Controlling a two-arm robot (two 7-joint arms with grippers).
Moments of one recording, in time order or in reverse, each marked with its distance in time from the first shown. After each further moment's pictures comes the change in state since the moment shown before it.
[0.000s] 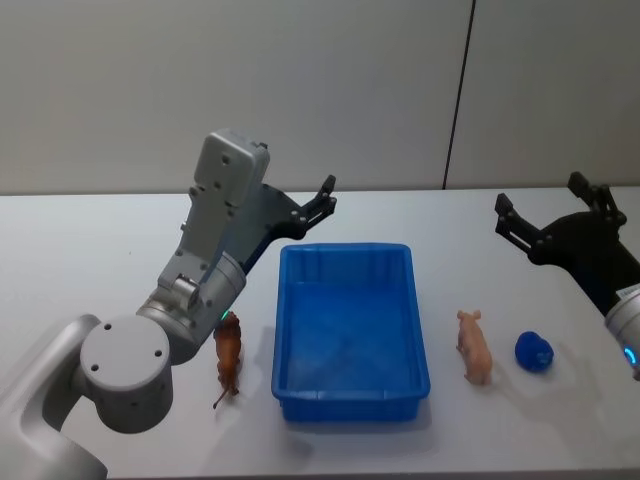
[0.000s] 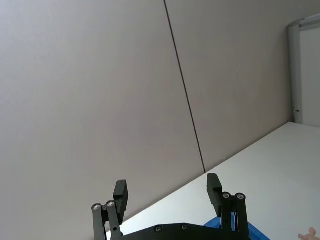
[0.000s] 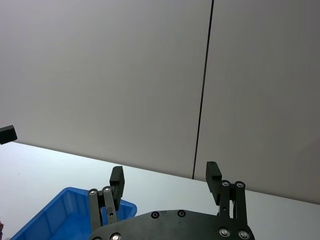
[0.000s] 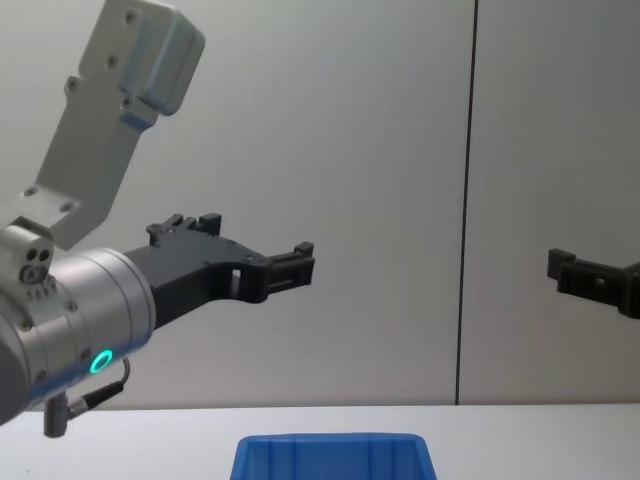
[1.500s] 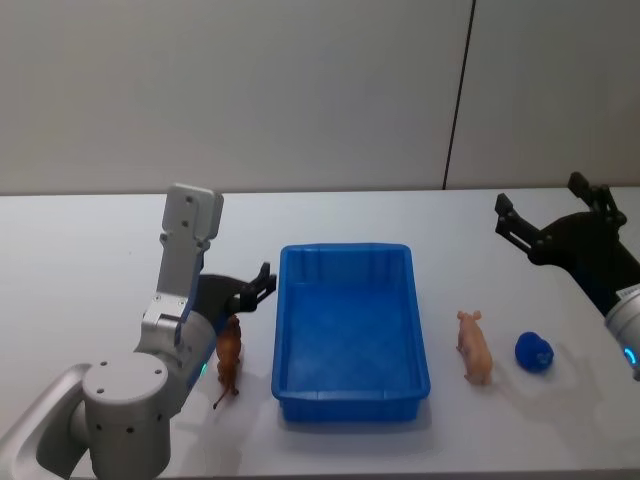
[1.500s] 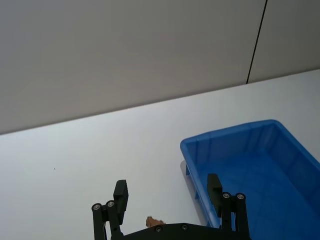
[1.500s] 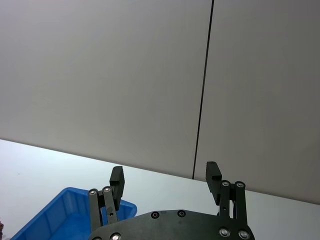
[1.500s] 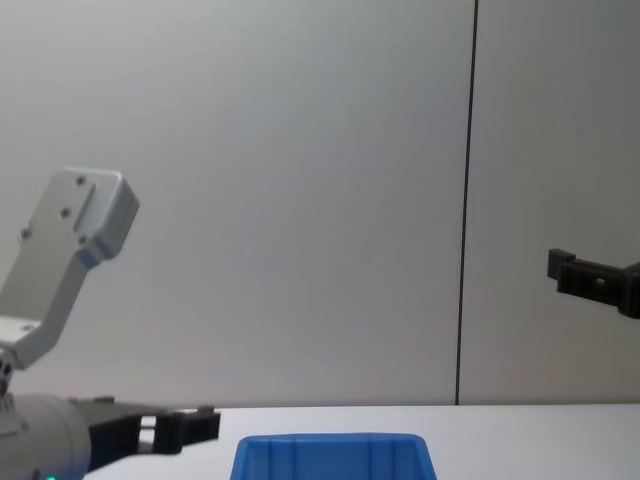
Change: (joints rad) left arm 0.094 -0.022 -0.035 -0.009 -0.219 0.326 0.273; right arm 0.000 0.000 0.000 0.000 0.000 0.000 0.000
